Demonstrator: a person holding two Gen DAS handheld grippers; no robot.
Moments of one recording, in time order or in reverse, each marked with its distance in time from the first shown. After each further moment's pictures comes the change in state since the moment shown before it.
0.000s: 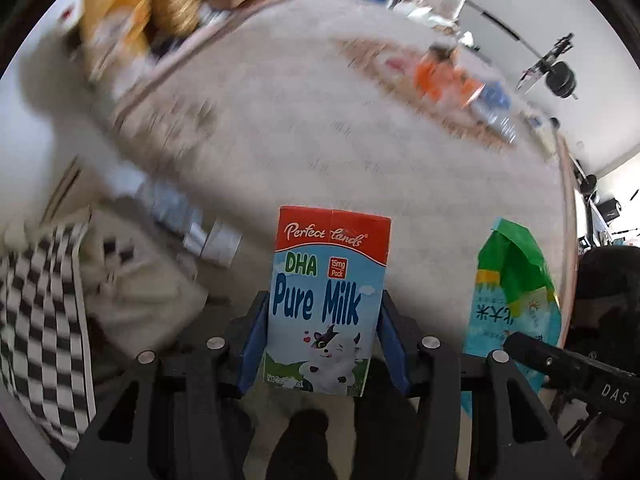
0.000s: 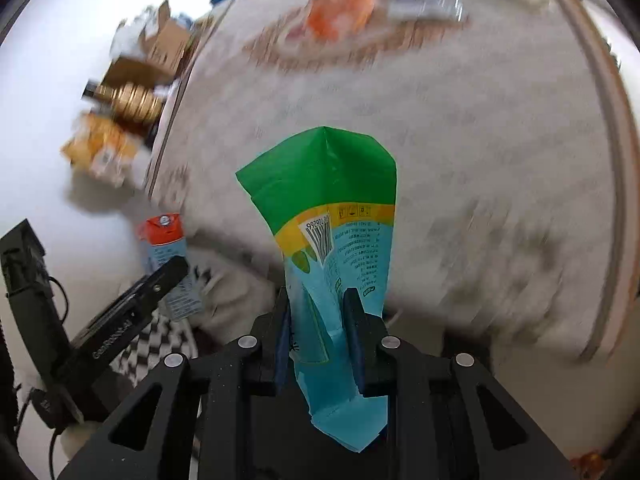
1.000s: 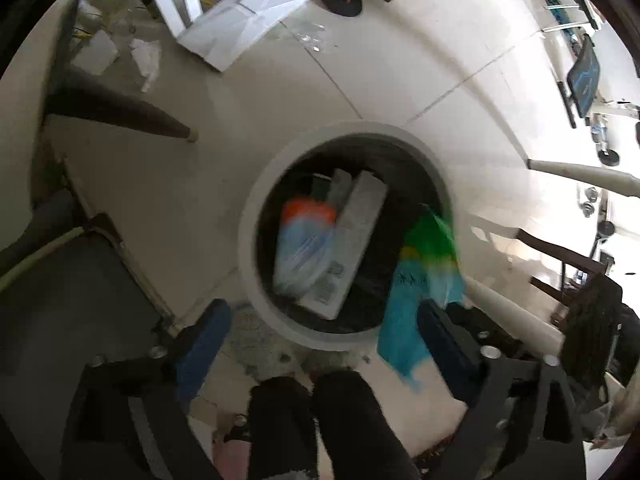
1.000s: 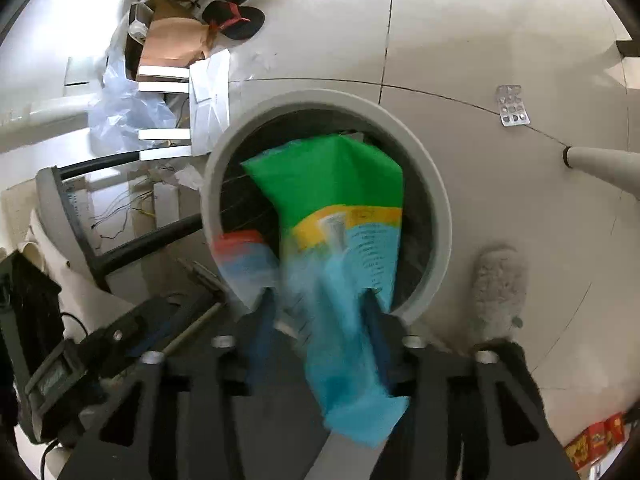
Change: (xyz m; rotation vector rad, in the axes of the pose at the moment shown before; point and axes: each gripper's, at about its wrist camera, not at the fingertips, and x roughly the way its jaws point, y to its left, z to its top) left arm 0.441 0.167 -0.124 -0.351 0.439 -0.121; right arm 0.504 -0.161 -0.037 0.130 0.306 -0.111
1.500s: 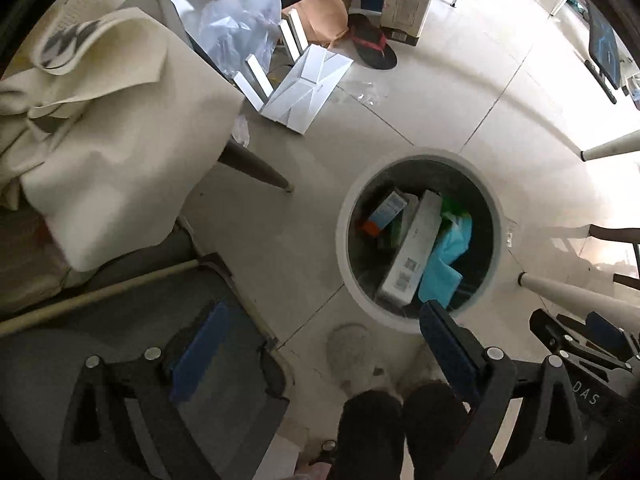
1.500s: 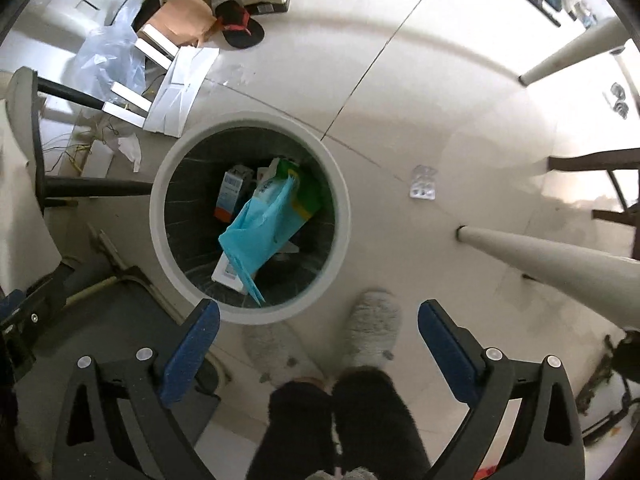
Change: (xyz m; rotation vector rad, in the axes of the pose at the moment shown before) left arm -0.090 -0.025 -0.077 0.108 -0.221 0.354; right arm -0.077 0.050 -0.052 -0.272 -0.166 -0.417
